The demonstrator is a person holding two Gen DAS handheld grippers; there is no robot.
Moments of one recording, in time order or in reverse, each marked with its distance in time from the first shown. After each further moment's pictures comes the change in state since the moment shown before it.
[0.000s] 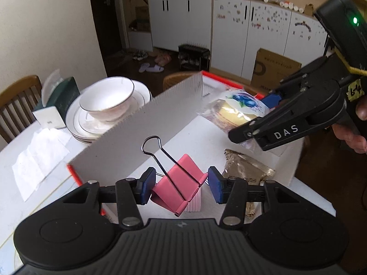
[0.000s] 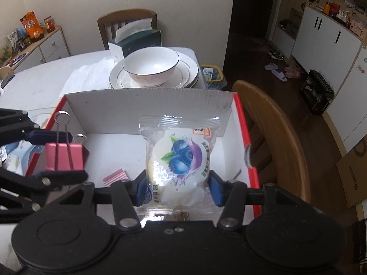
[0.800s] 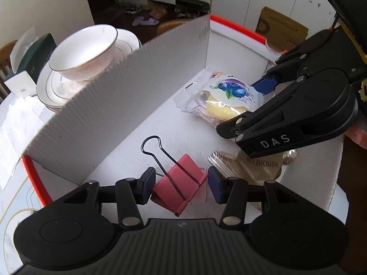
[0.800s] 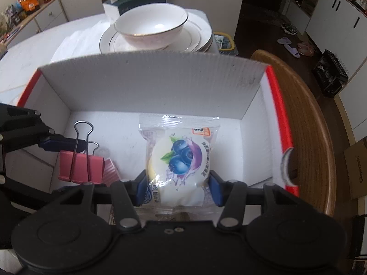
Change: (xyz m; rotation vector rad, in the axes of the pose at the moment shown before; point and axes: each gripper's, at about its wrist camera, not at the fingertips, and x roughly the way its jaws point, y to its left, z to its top) left arm 0.076 0.006 0.005 -0.013 0.262 -0.041; right arm 0.071 0.002 0.013 -0.037 0.193 0.025
